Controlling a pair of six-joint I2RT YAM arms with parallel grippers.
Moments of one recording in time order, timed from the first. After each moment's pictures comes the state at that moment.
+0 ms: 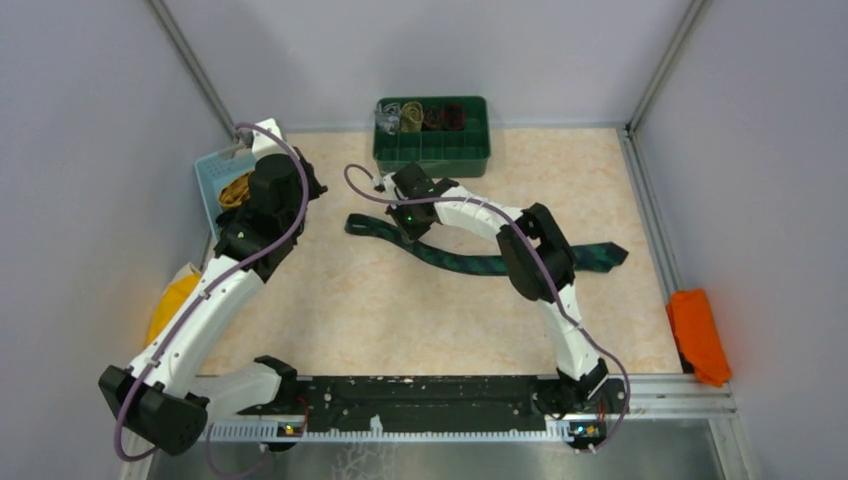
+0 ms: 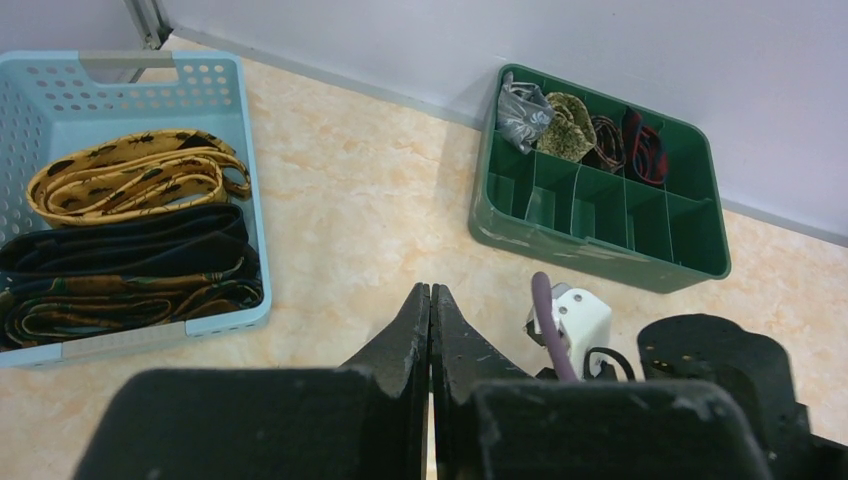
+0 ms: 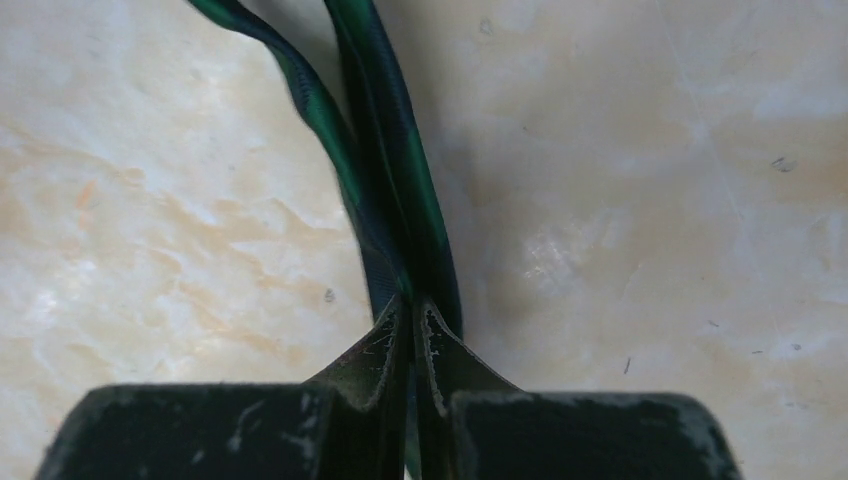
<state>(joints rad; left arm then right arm) -0.46 1.10 1.12 -0.24 -0.57 -0.39 0.74 2.18 1.74 -0.54 -0.15 -0.03</state>
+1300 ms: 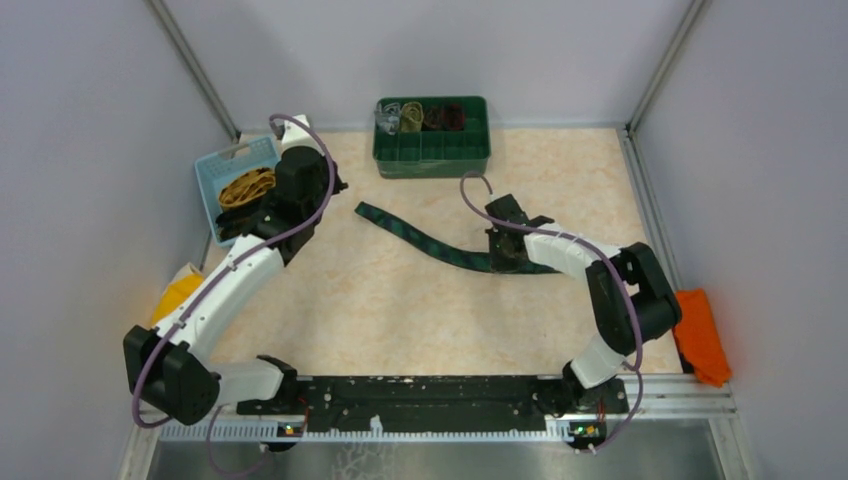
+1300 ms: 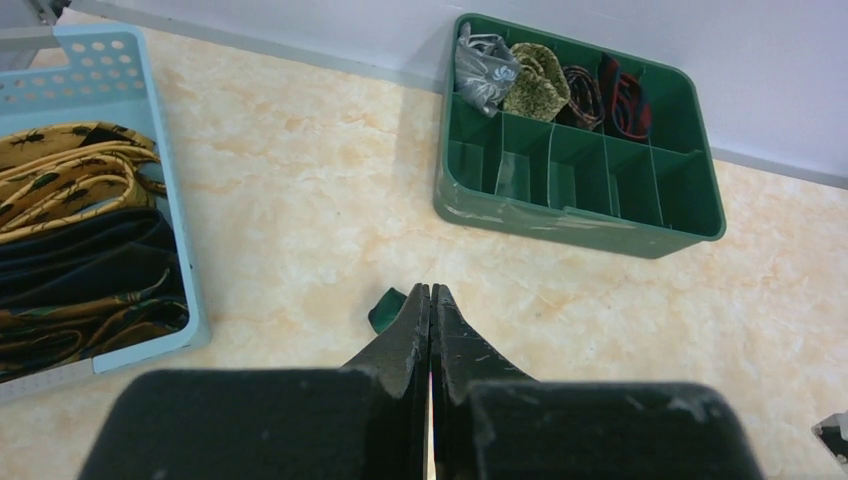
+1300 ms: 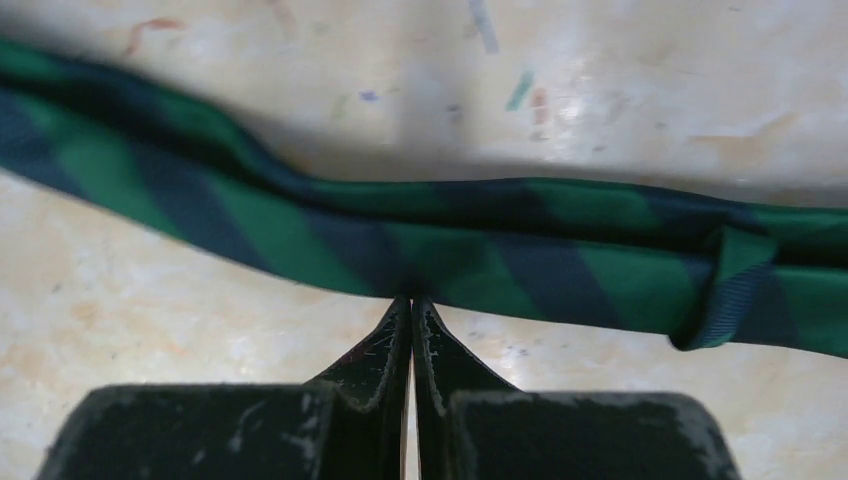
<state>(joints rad) -0.45 1.25 1.11 -0.13 -0.46 -0.38 0.50 1.59 0.93 -0.46 0.10 0.38</state>
